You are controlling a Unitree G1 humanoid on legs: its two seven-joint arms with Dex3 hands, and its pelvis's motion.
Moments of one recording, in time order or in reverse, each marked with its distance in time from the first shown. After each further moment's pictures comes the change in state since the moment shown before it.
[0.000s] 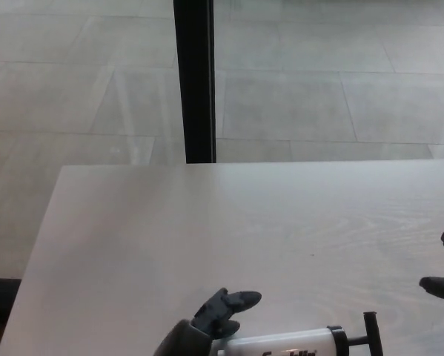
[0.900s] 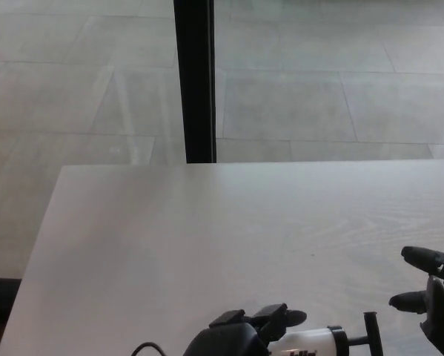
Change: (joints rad) left_arm -0.136 0.018 -0.221 0.006 0.395 0.162 0.019; right_arm 0.029 0.040 0.071 -0.029 -0.042 0.000 -0.008
